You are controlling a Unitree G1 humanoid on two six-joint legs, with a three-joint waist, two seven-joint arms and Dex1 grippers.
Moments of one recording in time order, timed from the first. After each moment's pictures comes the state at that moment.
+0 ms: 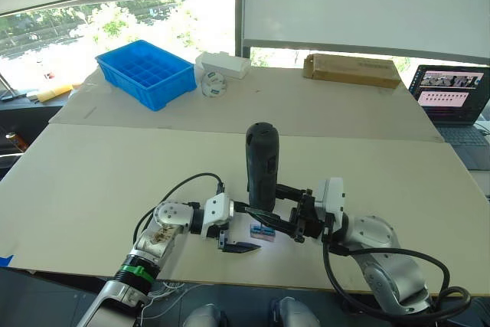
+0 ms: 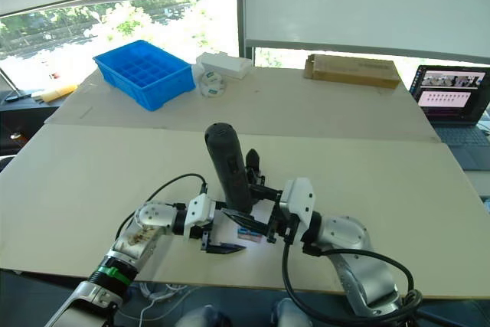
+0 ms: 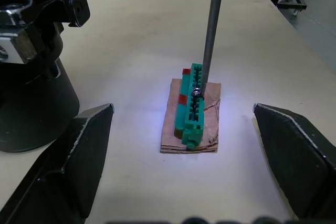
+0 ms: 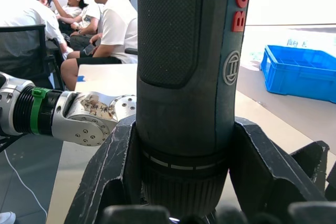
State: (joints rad) left arm -0.38 0.39 -0.29 0.29 -0.16 -0.13 -1.28; right arm -0.11 -0.41 0.16 -0.49 0.43 0.18 0.84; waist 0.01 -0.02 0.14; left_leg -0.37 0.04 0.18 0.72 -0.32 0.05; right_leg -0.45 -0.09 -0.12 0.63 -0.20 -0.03
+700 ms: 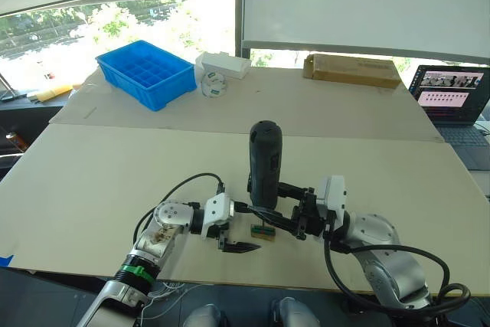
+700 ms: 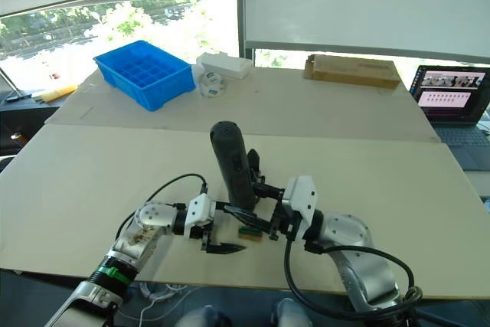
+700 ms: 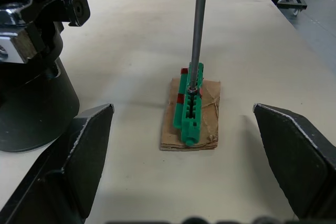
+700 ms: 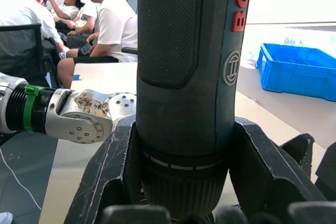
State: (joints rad) left arm -0.38 0.39 -0.29 0.29 -0.16 -0.13 -1.28; right arm -0.11 -0.41 0.15 -0.47 0.44 0.17 0.85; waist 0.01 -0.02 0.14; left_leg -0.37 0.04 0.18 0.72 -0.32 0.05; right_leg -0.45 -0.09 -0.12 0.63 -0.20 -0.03
